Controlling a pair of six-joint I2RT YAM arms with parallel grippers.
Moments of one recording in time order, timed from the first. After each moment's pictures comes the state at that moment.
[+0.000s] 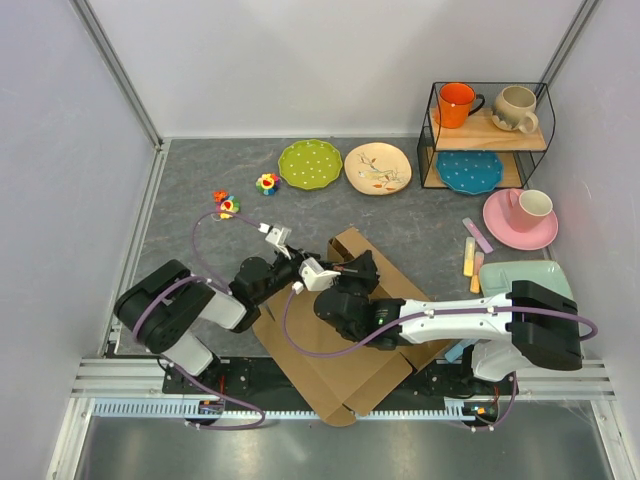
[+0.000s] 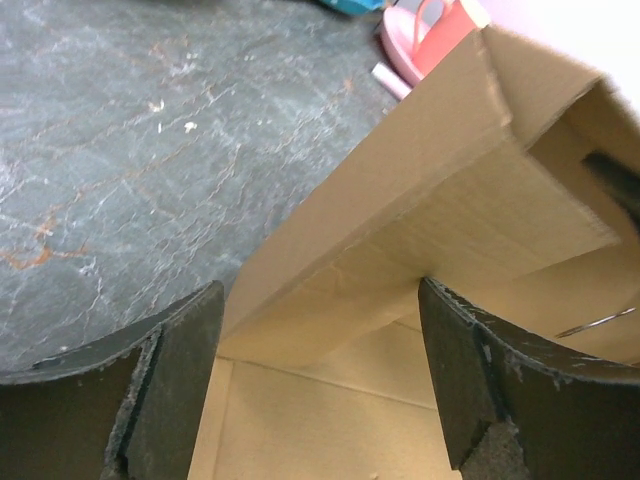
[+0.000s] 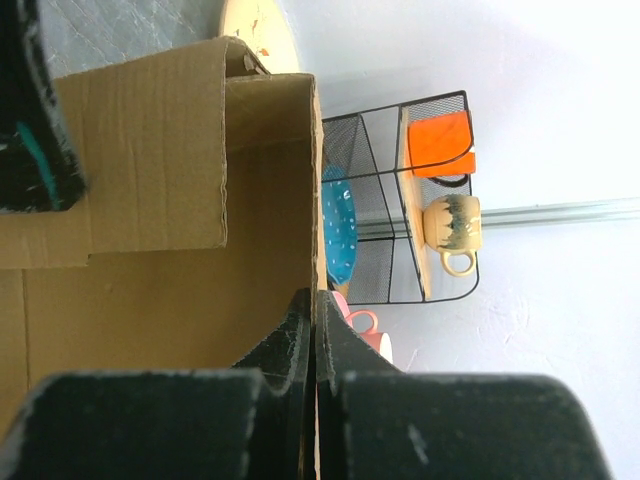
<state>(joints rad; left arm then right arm) -0.68 1.56 0.26 1.27 0.18 -0.60 1.34 1.46 0.81 0.06 1.25 -0.64</state>
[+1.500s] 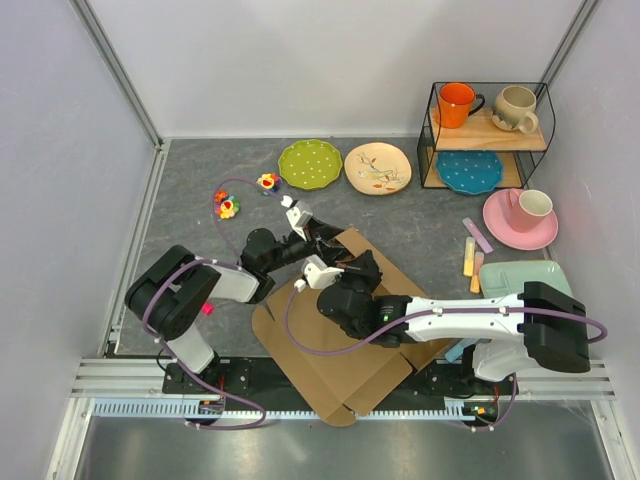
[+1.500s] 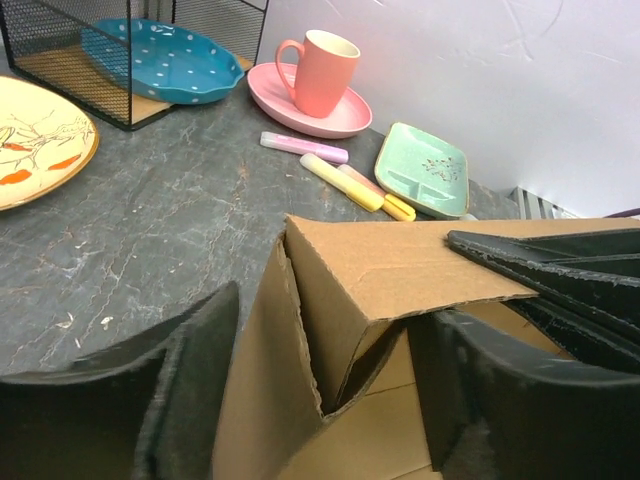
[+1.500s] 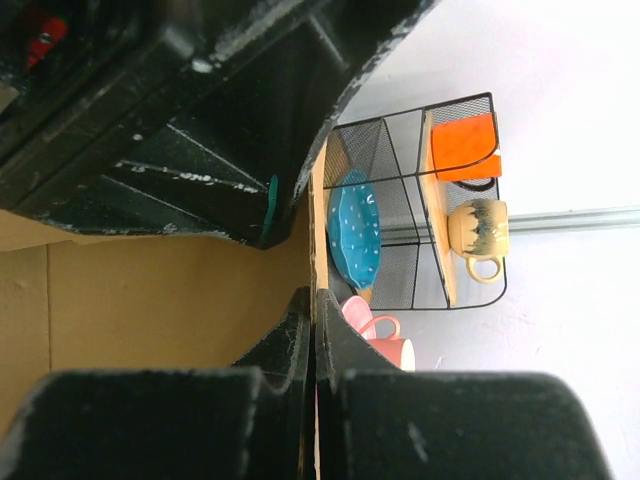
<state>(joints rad) -0.62 1.67 0.53 1.30 0.56 -0.39 1.33 1.42 0.83 -0.04 1.19 -0.56</state>
